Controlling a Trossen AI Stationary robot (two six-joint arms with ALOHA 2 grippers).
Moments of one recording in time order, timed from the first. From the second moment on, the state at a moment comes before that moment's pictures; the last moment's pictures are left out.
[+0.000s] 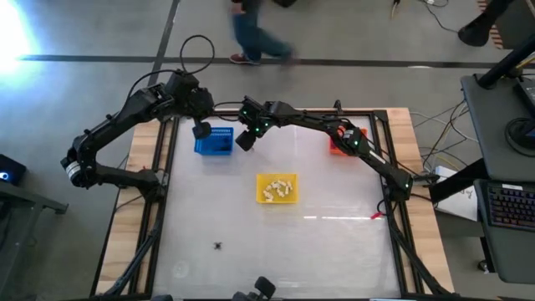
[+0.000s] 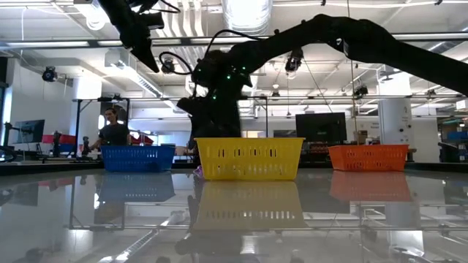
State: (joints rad) left arm 0.71 1.21 1.30 -0.92 -0.03 0.48; right arm -0.42 2.53 2.35 -0.82 -0.17 0.24
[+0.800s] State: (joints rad) left arm 0.71 1.22 1.30 -0.92 -0.03 0.49; right arm -0.38 2.54 2.35 -0.86 -0.08 0.47
